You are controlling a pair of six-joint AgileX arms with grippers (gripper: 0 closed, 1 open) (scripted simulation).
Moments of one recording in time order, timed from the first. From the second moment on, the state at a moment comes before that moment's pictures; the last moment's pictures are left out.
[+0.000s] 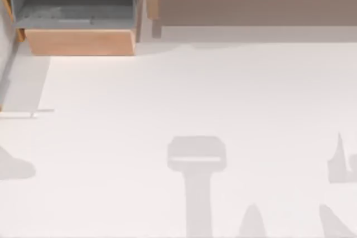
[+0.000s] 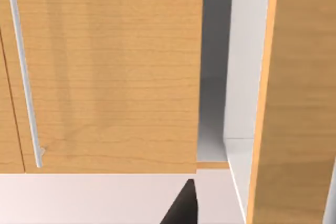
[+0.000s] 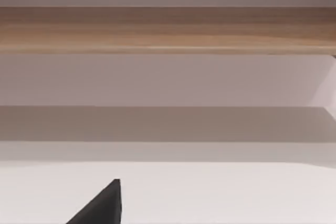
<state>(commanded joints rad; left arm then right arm) 0.66 2.02 0.52 1.49 0.70 1.59 0.00 0.00 0.00 0.00 0.00 0.00</state>
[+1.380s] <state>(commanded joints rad) 0.55 2.12 0.73 1.37 0.59 1.58 0.00 0.00 0.00 0.00 0.00 0.00</state>
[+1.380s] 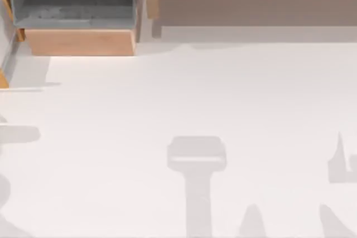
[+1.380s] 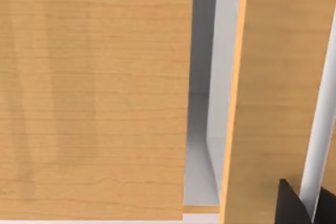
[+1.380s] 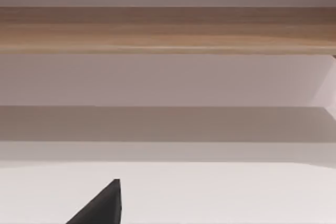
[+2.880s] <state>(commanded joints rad) 0.41 2.33 1.16 1.12 0.45 1.57 0.00 0.00 0.00 0.00 0.00 0.00</state>
